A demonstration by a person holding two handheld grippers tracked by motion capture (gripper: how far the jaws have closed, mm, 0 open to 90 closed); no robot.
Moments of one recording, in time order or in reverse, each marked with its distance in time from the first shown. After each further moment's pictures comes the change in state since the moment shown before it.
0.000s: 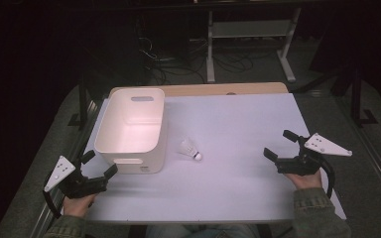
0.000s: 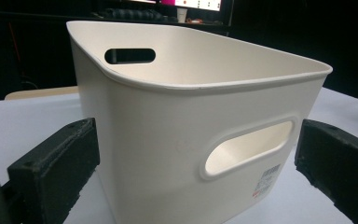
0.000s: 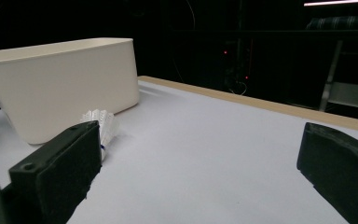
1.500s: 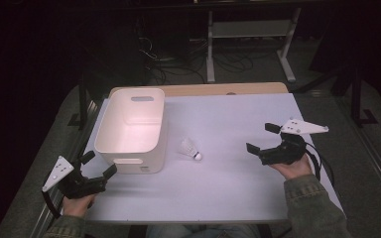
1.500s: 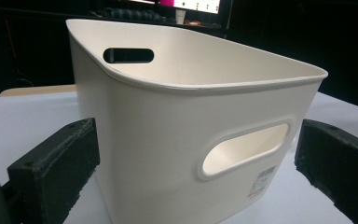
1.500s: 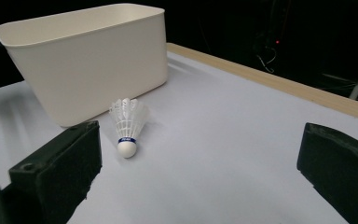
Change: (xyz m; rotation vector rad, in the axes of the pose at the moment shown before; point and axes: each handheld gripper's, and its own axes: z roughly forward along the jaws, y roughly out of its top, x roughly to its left) left arm 0.001 0.000 -0.002 0.000 -0.012 -0.017; right arm 0.027 0.046 0.039 0.216 0.093 -0.031
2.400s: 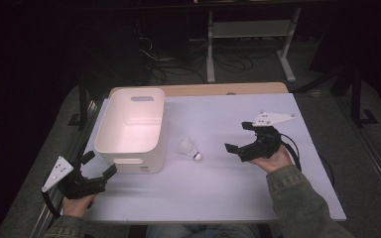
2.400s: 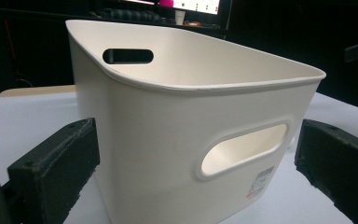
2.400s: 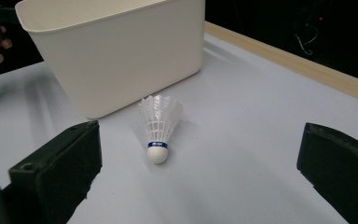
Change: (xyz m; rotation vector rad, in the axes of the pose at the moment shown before) left arm 0.000 0.000 -0.001 -0.002 -0.003 -0.003; right arm 0.022 0.024 0.048 0.122 0.106 -0.032
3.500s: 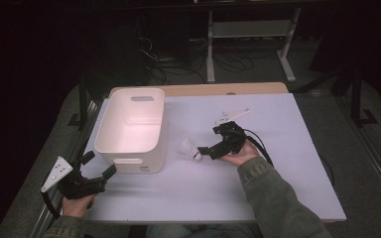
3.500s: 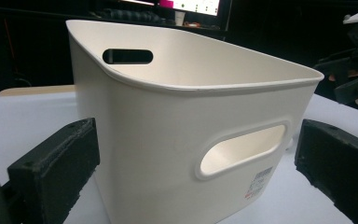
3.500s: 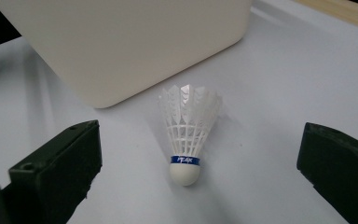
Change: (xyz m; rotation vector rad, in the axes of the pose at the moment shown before) left arm 0.000 0.000 -0.001 -0.003 -0.002 -0.009; right arm 0.012 0.009 0.088 0.183 0.103 0.019
